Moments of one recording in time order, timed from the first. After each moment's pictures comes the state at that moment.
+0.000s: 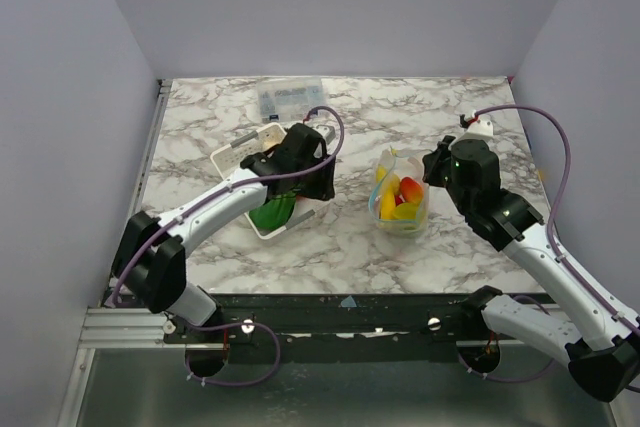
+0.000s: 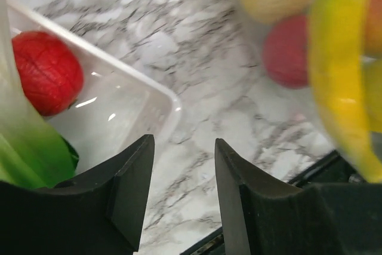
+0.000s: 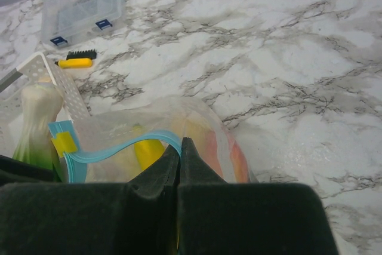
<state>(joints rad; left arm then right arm) -0.69 1.45 1.17 -0.48 0.14 -0.41 0.55 0.94 0.94 -0.40 0.43 0.45</state>
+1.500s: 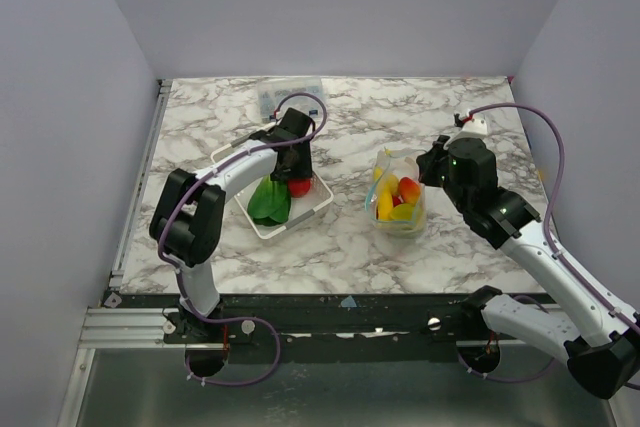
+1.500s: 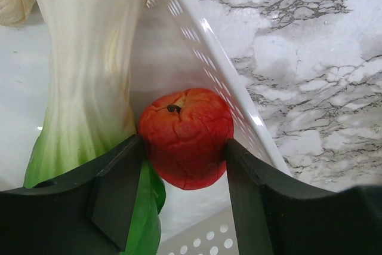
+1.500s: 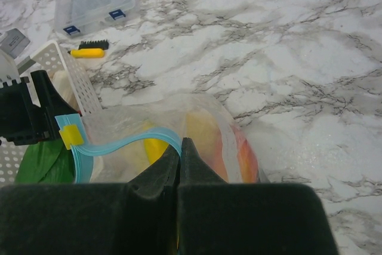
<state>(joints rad) -0.50 1.82 1.33 -0.57 -0.15 -0.53 0.55 0.96 0.94 -0.38 0.37 0.45</state>
